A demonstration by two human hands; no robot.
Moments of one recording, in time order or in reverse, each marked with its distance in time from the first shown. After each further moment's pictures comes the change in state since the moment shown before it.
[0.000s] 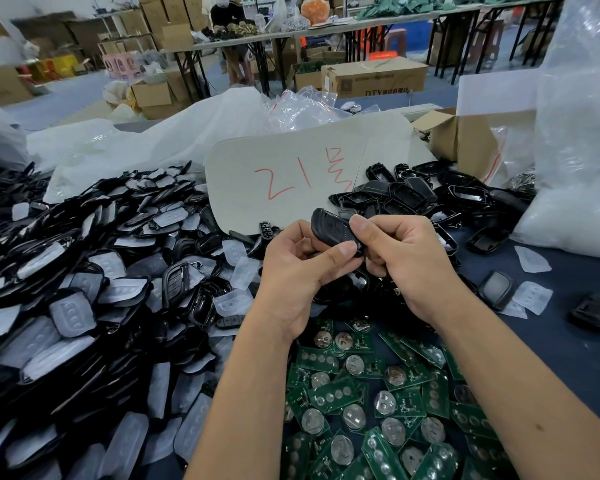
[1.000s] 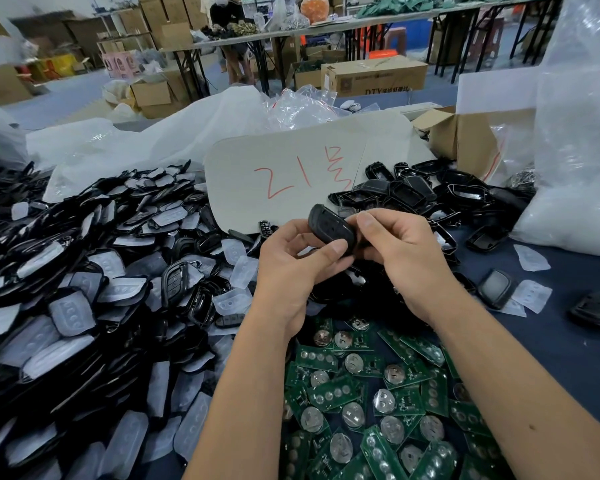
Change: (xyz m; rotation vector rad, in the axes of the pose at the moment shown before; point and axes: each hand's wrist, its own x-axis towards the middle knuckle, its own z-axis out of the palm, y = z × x) left_hand 0.001 -0.002 -0.002 0.081 0.111 0.022; right_hand -0.001 -0.003 0.005 -0.048 0.027 -0.030
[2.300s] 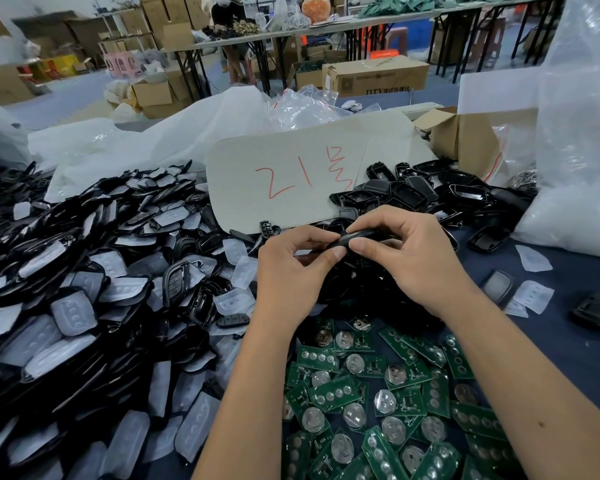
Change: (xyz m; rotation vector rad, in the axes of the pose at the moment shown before) left_hand 0.003 -0.004 -0.009 0.618 0.060 0.253; right_hand 0.003 0.003 -0.020 -0.244 -0.076 -0.130
